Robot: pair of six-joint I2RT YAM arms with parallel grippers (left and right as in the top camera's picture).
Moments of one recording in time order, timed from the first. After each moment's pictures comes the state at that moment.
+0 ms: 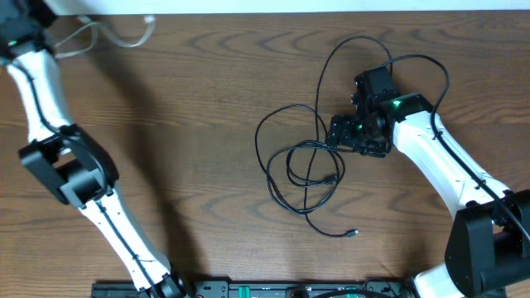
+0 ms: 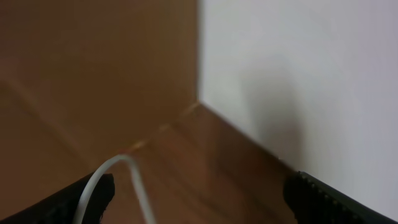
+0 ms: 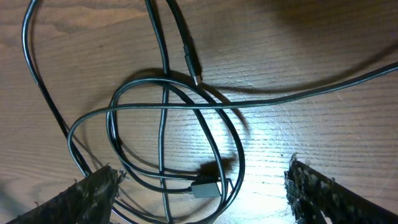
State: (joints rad) left arm 0.51 2.46 2.37 -0.35 -0.21 -0.14; right arm 0.31 1.70 1.23 -0.85 -0.21 0.51
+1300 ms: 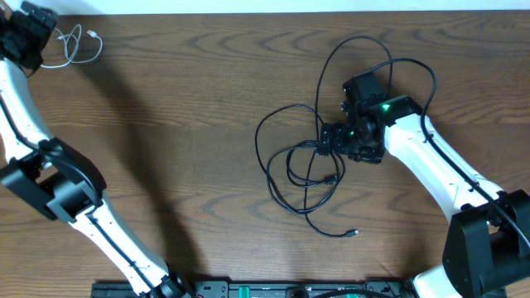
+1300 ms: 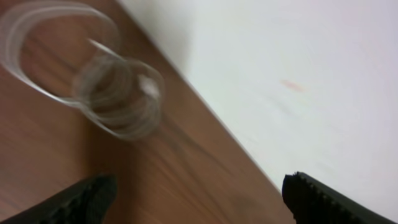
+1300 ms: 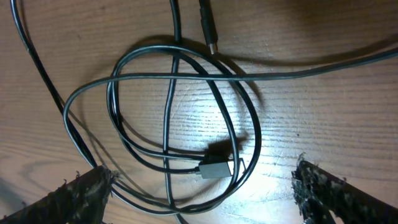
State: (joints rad) left arm 0.59 2.34 2.37 -0.74 0.55 -0.52; right arm 0.36 1.70 1.23 -0.90 -0.21 0.50
